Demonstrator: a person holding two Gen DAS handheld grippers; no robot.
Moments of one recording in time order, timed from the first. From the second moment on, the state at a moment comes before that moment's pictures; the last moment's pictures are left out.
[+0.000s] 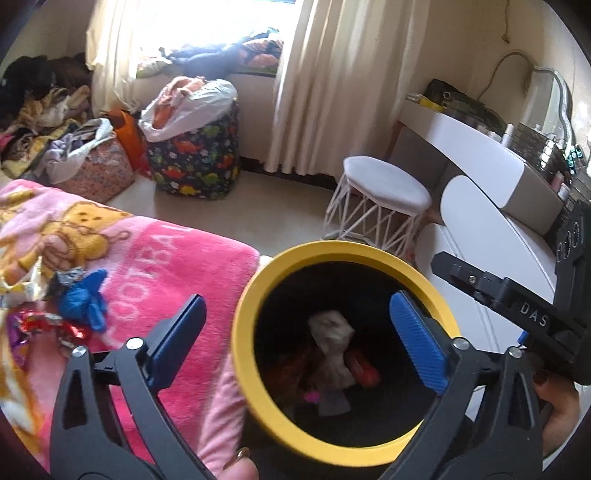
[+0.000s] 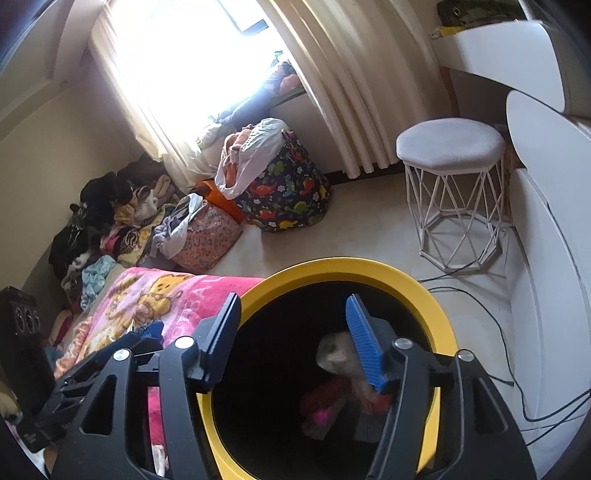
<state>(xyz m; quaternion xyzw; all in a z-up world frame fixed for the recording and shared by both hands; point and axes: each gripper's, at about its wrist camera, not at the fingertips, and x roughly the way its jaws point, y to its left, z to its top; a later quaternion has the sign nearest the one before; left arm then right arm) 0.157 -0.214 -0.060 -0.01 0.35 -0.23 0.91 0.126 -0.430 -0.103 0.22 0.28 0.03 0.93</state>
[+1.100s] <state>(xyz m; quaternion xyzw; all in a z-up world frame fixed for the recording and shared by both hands) 0.146 -0.112 -0.025 -0.06 0.30 -0.14 0.94 0.133 -0.344 -0.070 0.13 0.27 0.11 0.95</state>
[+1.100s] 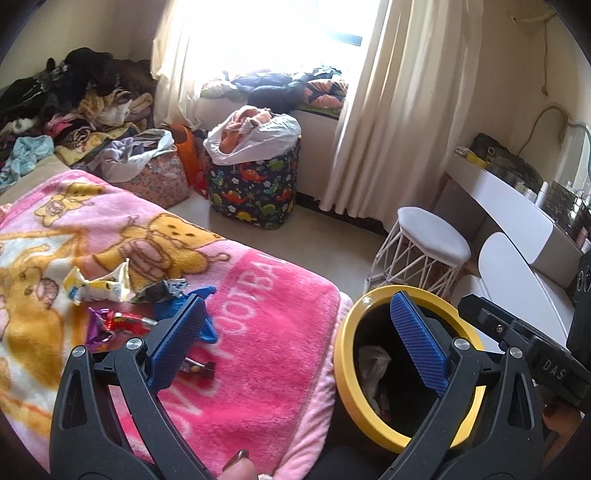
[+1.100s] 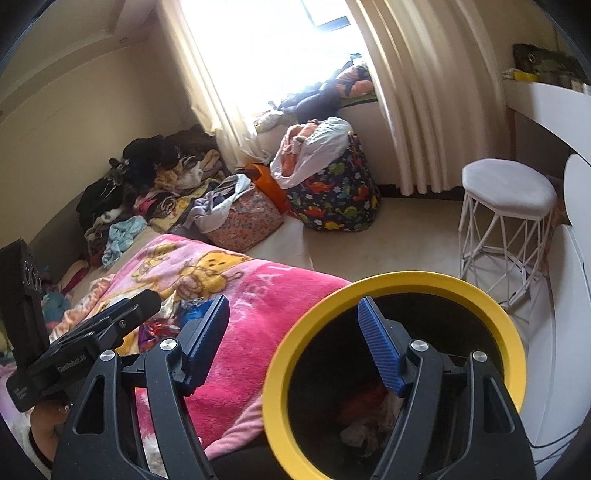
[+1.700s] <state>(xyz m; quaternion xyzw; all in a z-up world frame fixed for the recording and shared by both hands) 0.149 -0.054 -0.030 -0.09 0.29 -0.09 0.95 0.149 -0.275 -0.065 0.08 0.28 0.18 0.94</state>
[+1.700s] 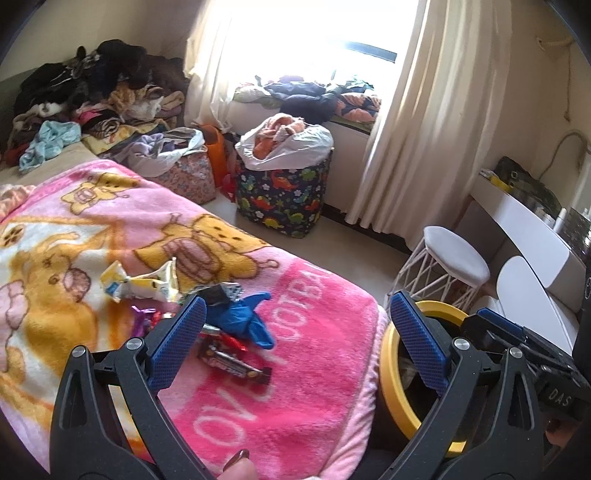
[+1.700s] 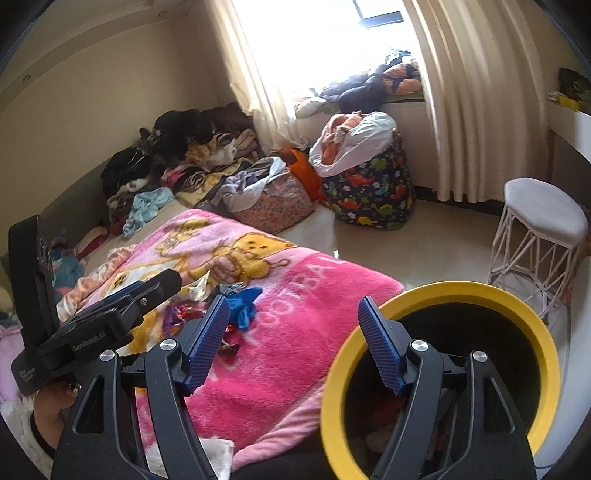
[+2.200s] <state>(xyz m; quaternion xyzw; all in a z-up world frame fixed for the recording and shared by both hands) 0.155 0.009 -0.052 -0.12 0.31 -0.03 0.94 0.178 -0.216 -0.086 0.04 0.32 0.23 0.92</state>
